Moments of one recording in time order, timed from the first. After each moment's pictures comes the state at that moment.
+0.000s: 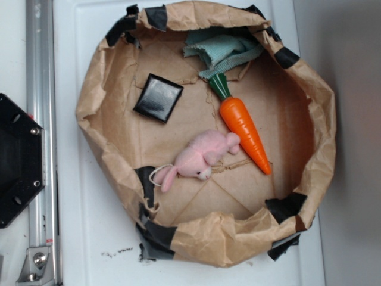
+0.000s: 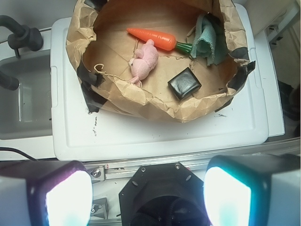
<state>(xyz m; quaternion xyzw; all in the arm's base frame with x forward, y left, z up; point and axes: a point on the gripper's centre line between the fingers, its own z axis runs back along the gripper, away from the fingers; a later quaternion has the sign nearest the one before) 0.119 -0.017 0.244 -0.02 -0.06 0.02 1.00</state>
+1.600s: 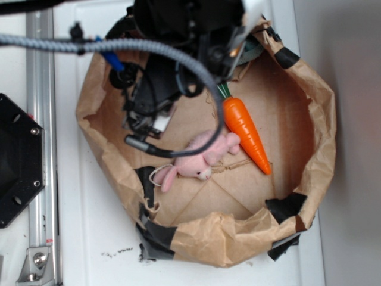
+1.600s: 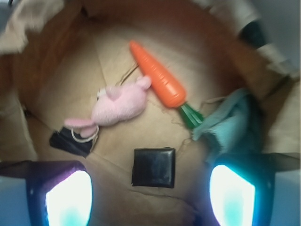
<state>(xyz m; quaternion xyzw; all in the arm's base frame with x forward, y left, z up) 0.238 0.039 0.139 -0.02 -0.04 -0.28 0.96</state>
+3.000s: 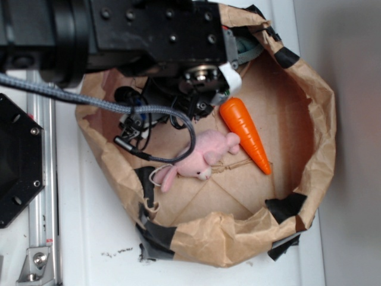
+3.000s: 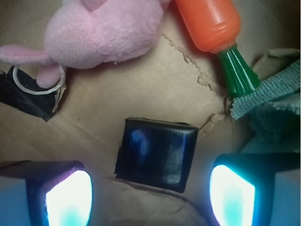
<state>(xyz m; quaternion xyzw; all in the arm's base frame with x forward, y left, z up) 0.228 0.042 0.075 0.01 0.08 -0.33 0.94</state>
